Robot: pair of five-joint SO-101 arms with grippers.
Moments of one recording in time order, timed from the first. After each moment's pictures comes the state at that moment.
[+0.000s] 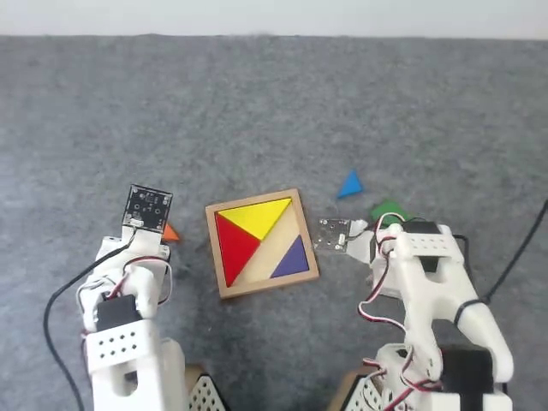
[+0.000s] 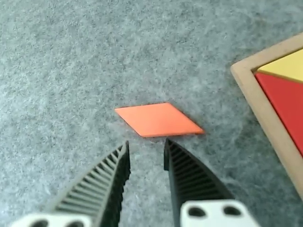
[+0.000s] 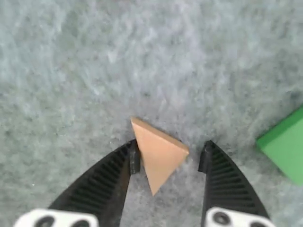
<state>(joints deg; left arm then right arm) -22.0 -69.2 86.4 44.6 -21.9 -2.8 -16.4 57.7 54.0 77.8</state>
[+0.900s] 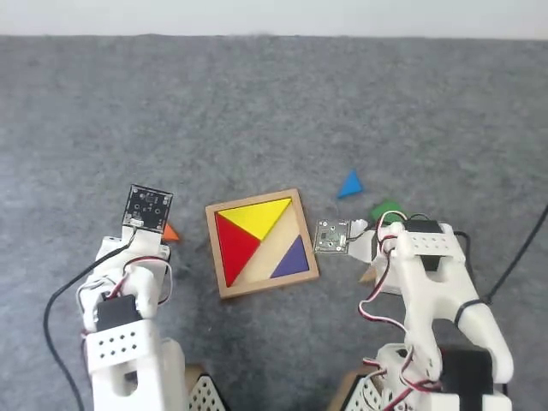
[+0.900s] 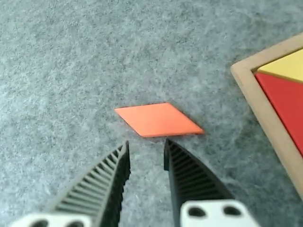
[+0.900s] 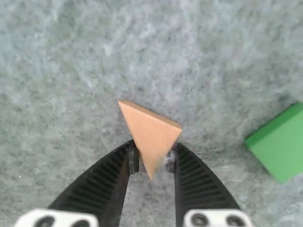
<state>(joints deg) -22.0 -69.2 86.4 44.6 -22.0 -2.6 -17.0 57.2 53.7 80.8</state>
